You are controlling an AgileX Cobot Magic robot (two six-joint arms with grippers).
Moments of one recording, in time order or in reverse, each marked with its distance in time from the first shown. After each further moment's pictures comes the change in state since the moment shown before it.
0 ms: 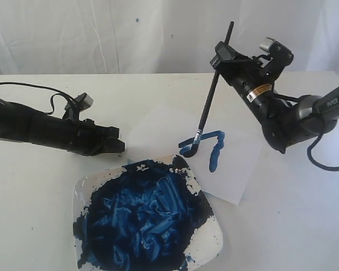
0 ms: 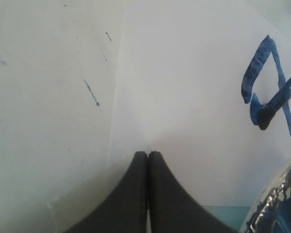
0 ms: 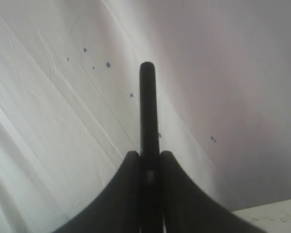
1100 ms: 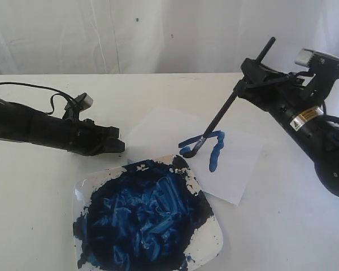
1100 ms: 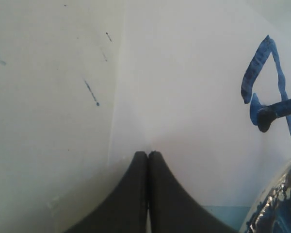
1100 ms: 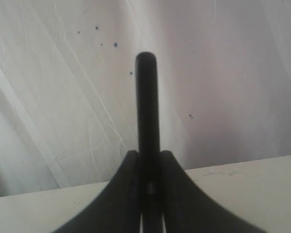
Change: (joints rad) left arm 0.000 0.000 0.000 0.000 0.000 0.000; right arm -0.010 -0.437 0.583 0.000 -0.021 -0.220
